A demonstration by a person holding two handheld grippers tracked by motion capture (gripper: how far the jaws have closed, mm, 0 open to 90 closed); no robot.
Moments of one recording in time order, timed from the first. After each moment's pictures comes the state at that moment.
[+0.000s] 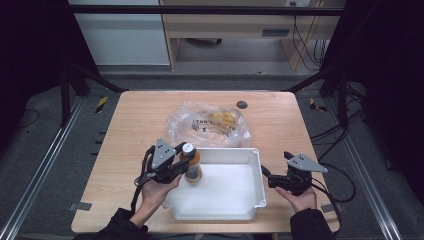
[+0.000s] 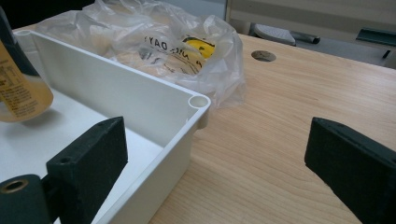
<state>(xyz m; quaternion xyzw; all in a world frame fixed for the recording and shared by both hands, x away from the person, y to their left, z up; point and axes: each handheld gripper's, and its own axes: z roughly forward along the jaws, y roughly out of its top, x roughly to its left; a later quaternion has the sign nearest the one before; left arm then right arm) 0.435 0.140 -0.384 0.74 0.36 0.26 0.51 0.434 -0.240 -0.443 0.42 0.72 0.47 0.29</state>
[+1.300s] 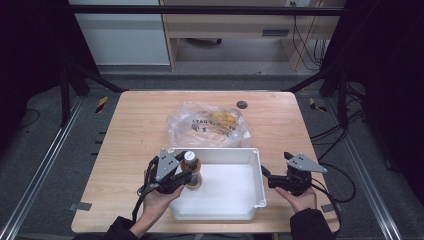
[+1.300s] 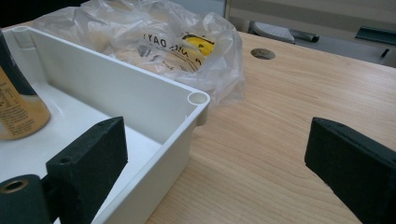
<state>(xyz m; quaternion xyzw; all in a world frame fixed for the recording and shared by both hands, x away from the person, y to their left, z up) 0.419 0.135 -0.404 0.74 0.35 0.27 0.50 0.434 -0.240 -0.443 0.42 0.72 0.47 0.29</state>
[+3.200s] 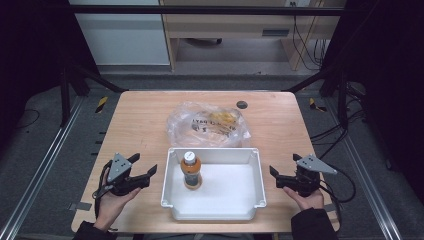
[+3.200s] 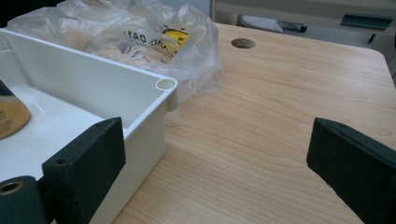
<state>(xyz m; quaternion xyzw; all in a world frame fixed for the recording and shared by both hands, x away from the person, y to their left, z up) 0.435 0.259 -0.446 0.74 0.39 0.29 0.47 0.432 -0.263 -0.448 0.45 0.71 0.47 0.29</state>
